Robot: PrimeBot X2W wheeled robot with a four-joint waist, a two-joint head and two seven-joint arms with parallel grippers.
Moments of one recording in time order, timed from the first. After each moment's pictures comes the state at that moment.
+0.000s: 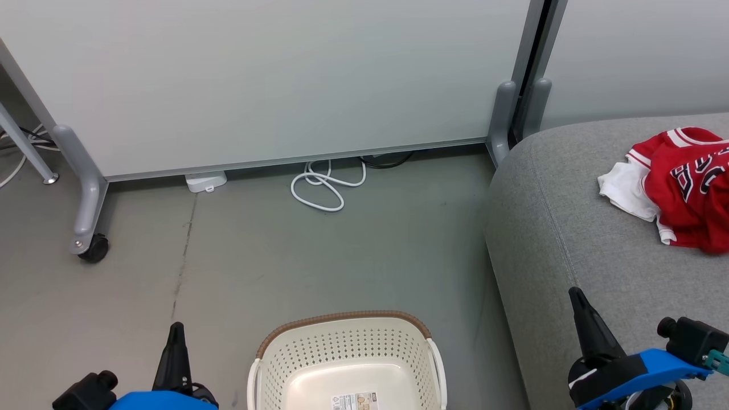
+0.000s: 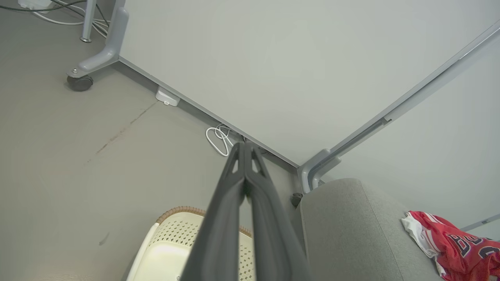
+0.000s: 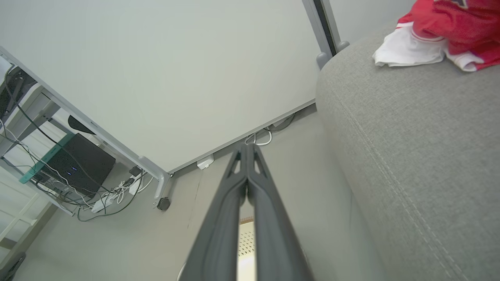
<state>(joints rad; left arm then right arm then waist) 0.03 0.07 0.00 0.32 -0.72 -0.11 -0.14 -0.01 -0.05 -0.04 0.19 0.58 0.13 0.01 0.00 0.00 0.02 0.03</state>
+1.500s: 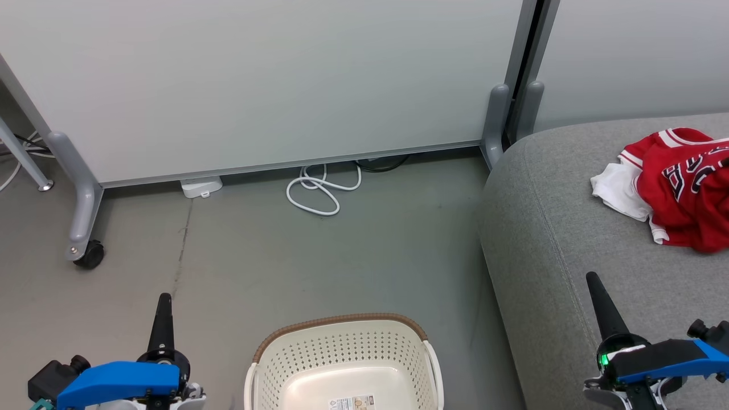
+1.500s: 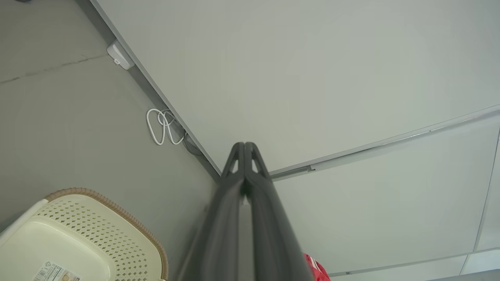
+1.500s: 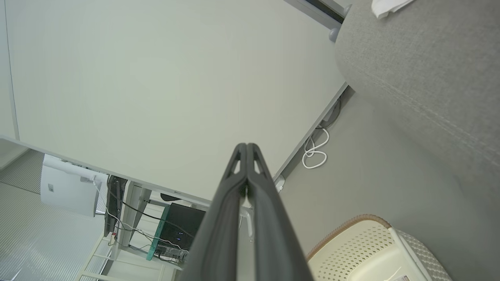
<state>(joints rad) -0.04 0.06 0.06 0.28 -1.21 -0.12 0.00 -0.06 -0.05 -0.08 0.22 1.15 0.13 0.07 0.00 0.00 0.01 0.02</state>
